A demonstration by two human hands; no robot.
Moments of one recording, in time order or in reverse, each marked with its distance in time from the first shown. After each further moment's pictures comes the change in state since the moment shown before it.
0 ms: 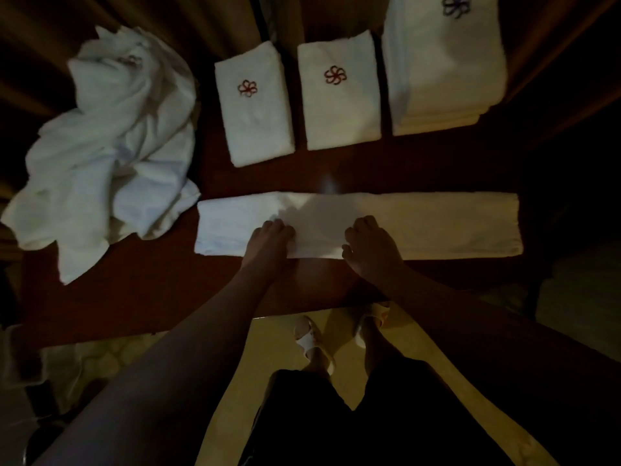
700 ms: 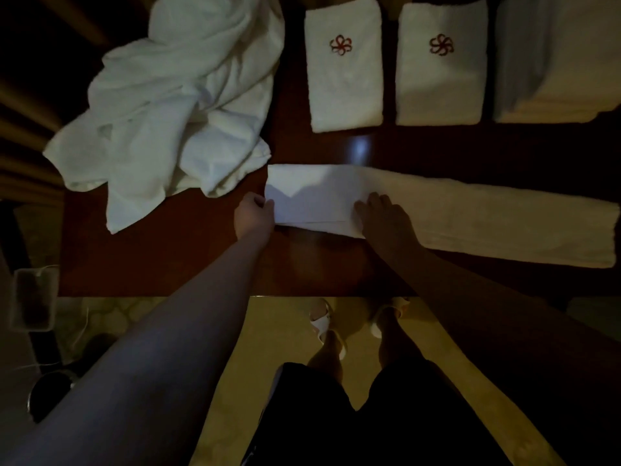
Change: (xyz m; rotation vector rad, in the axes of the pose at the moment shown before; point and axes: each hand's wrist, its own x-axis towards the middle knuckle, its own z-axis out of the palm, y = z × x) left_hand -0.038 -0.143 -0.003 -0.708 0.167 -0.942; right_hand 0.065 -0.109 0.035 -0.380 -0.014 -0.110
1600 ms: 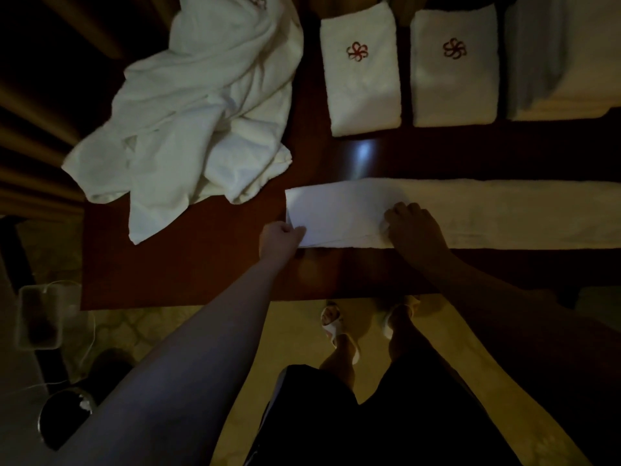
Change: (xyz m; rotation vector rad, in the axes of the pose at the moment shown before) left_hand -0.010 -0.041 -0.008 -0.081 -0.236 0.112; right_hand -0.013 -0.010 0.001 0.125 0.149 0.080
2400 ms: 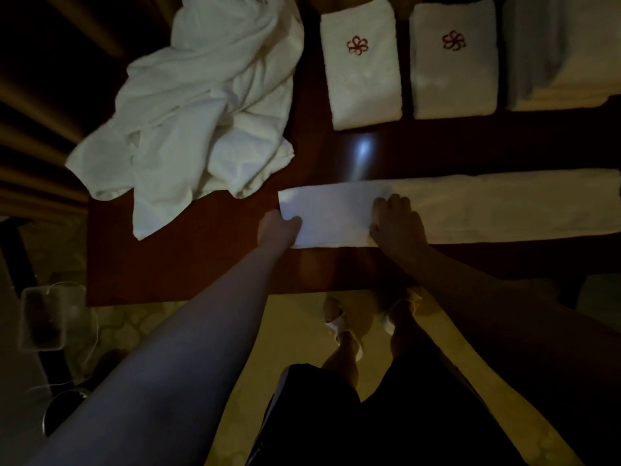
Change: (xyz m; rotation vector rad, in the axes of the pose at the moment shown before) left_hand 0.008 0.004 -0.009 0.109 -0.024 -0.055; right_hand 0.010 -0.041 0.008 0.071 -0.216 0.300
